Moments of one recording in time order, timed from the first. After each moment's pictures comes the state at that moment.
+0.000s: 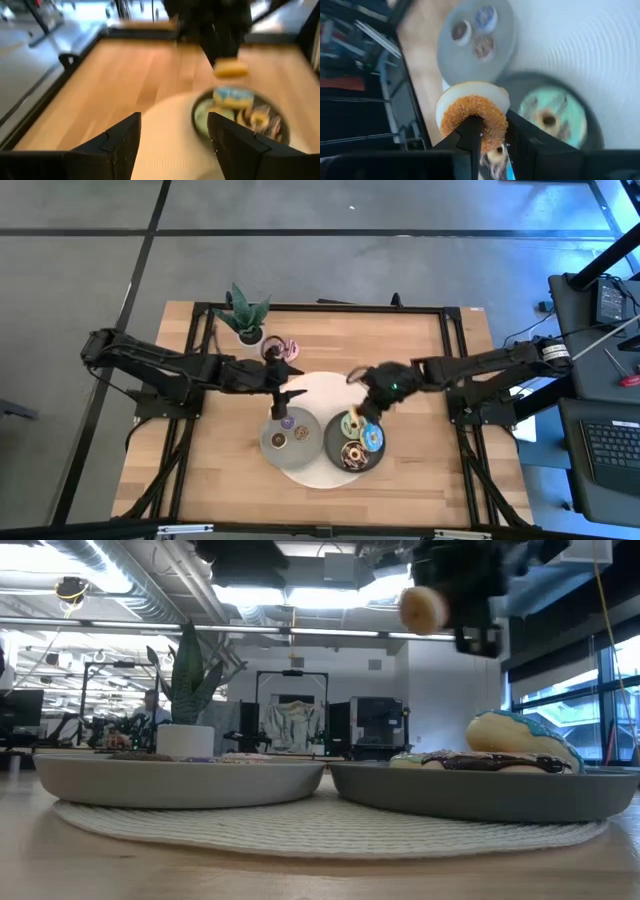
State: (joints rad) left arm -0.16 1.21 0.92 -0.17 -0.36 -0.12; right arm 0.11 1.32 0.89 -0.31 -0.18 0.89
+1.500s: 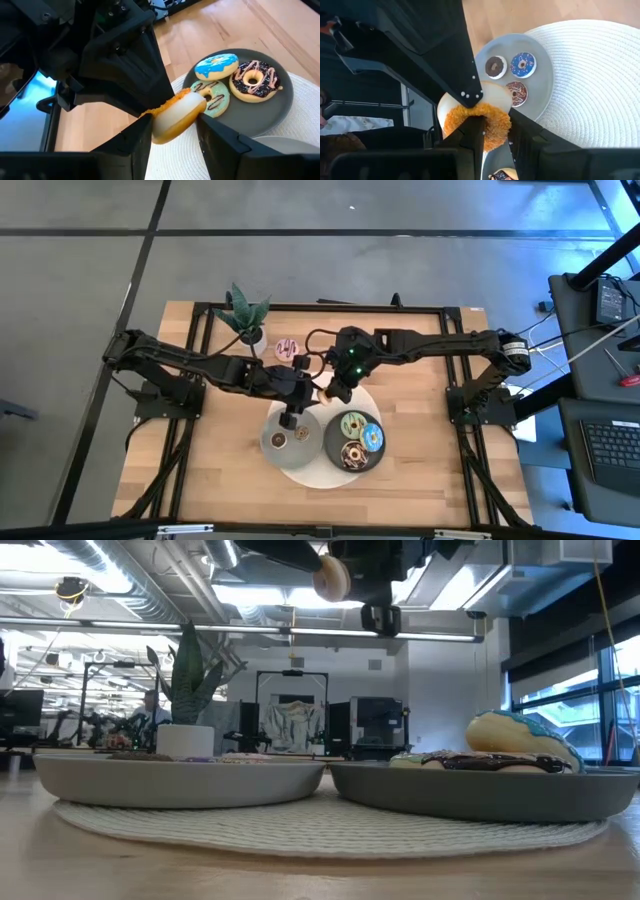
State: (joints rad) left arm -0.16 1.45 1.20 -0.36 -0.24 0.31; right arm -0.09 1.66 1.38 -0.48 -0.47 0.57
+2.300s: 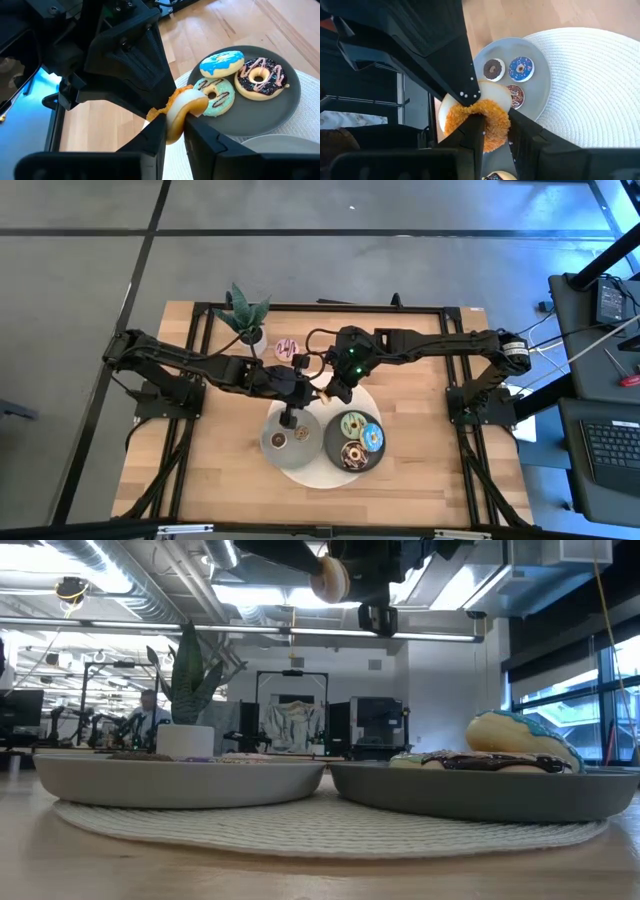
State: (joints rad) left arm -0.16 1.45 1.20 -0.37 -0.26 0.31; right arm -0.09 1.66 1.37 -0.47 -0.46 0.52
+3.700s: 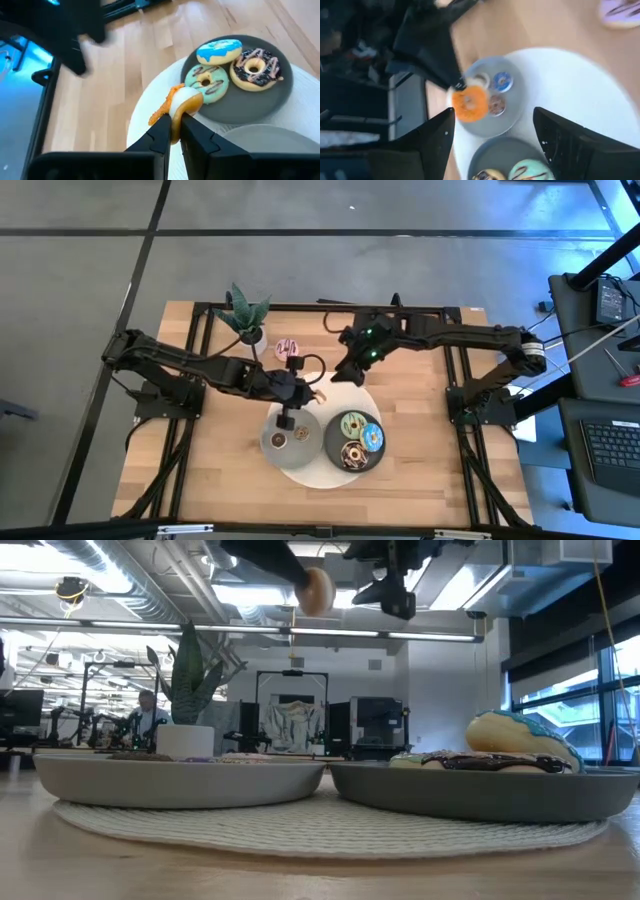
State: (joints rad) left arm -0.18 1.44 1.20 -0.45 -0.29 0.19; right arm -0.17 1.54 1.38 -0.57 -0.43 0.49
